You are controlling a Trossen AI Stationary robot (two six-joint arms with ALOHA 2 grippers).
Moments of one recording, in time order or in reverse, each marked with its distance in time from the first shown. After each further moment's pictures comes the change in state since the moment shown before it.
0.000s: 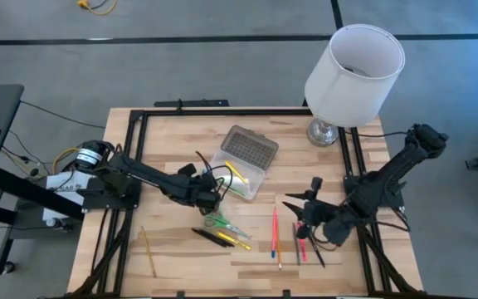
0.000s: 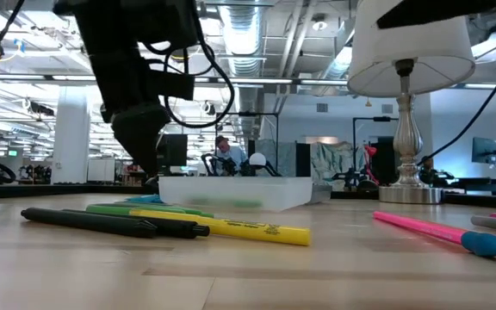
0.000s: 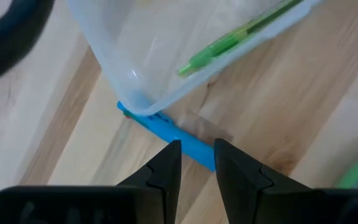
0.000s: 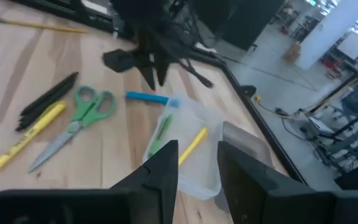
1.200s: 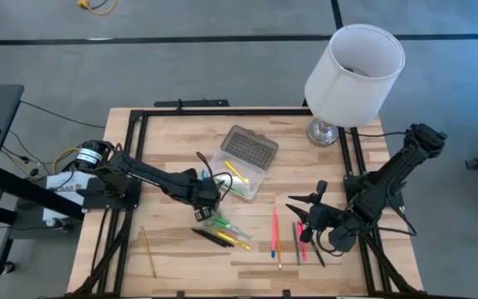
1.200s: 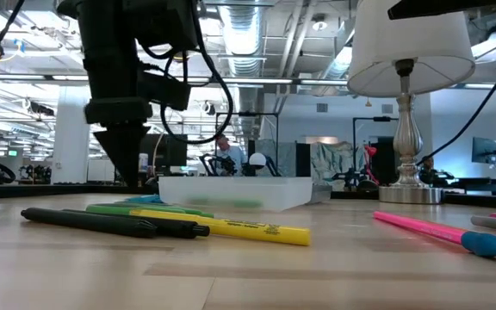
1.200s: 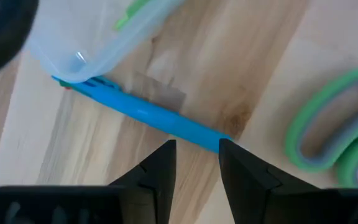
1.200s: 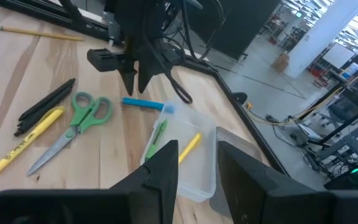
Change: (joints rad) left arm 0.007 0.000 -0.001 -0.010 0.215 0.075; right arm 0.063 0.008 0.000 -0.010 0.091 0.027
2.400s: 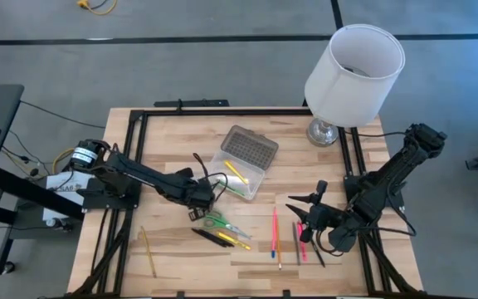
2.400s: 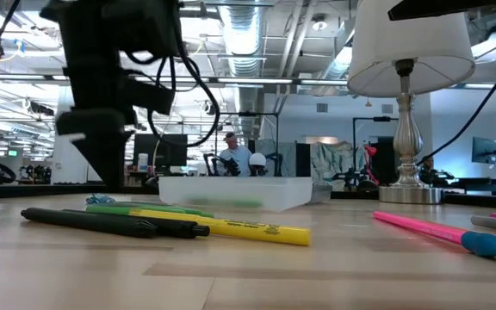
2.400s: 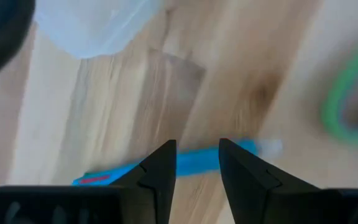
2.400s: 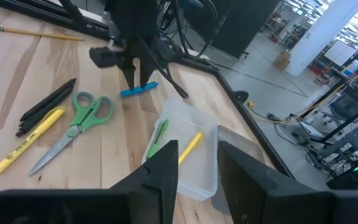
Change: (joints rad) left arm -0.020 -0.050 -0.085 -0.003 -0.030 0.071; right arm 0.000 0.000 0.001 -0.008 -0.004 0.018
